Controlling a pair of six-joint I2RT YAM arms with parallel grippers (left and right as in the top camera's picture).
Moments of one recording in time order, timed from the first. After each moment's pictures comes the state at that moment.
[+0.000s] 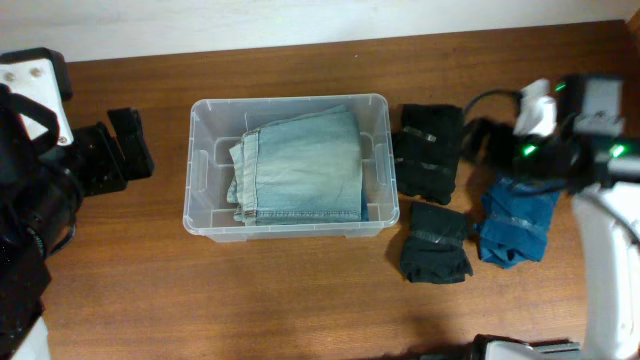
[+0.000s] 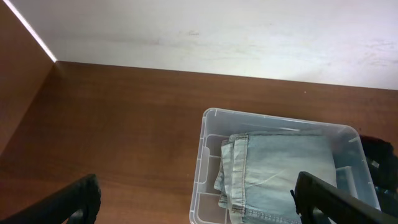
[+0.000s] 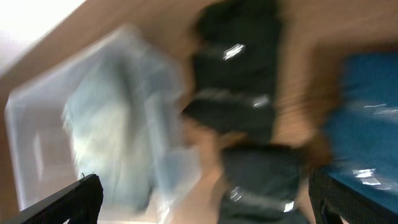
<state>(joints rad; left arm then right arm) -0.08 1.43 2.36 -1.53 -0.11 -0.14 -0.26 1.39 1.47 -1.16 -0.41 0.24</state>
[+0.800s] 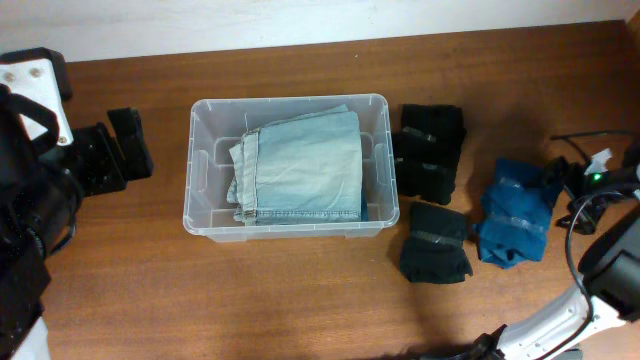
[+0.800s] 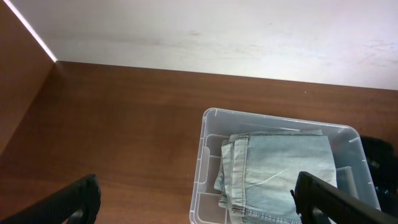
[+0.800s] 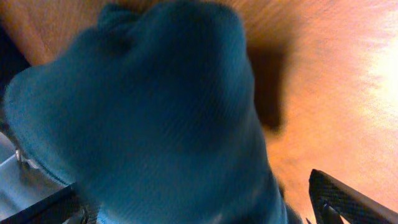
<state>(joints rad) -0.08 1.43 2.36 -1.53 -0.11 -0.14 -0.77 2.03 1.47 -1.17 -0.44 0.01</state>
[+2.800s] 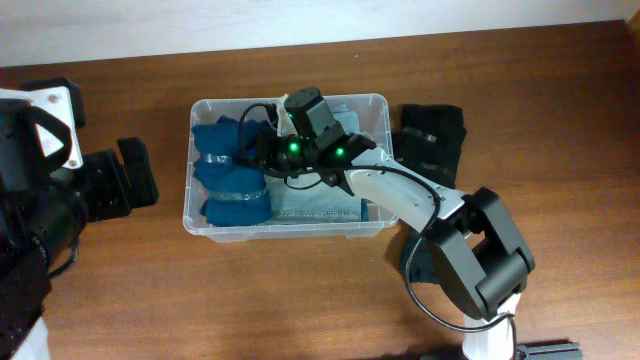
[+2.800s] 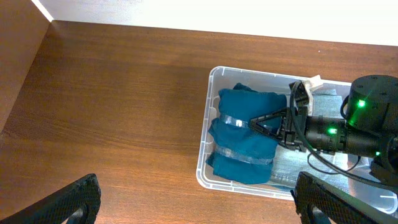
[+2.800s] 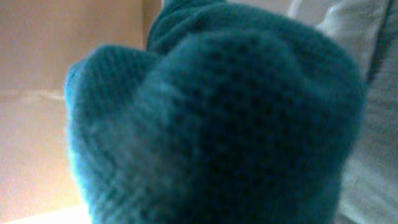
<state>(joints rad) -0.08 1.43 2.36 -1.69 -0.11 -0.14 0.58 2.01 1.45 -0.05 -0.64 0.98</state>
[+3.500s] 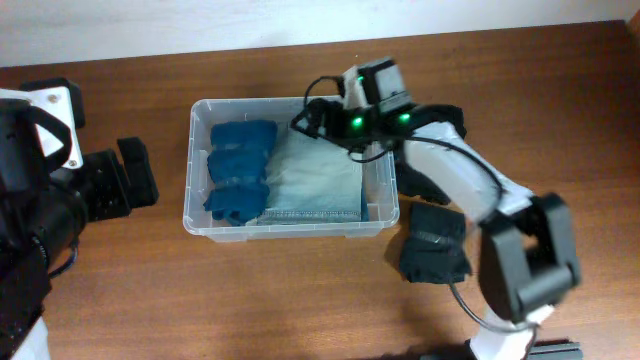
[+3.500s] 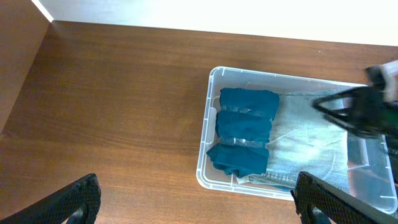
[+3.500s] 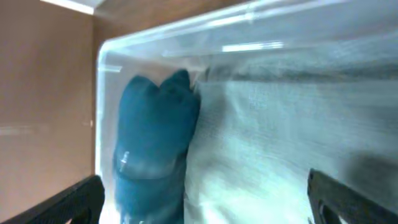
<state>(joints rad) -0.08 1.43 2.36 -1.69 -0.11 -0.14 0.33 1.89 1.45 -0.39 -0.61 0.64</state>
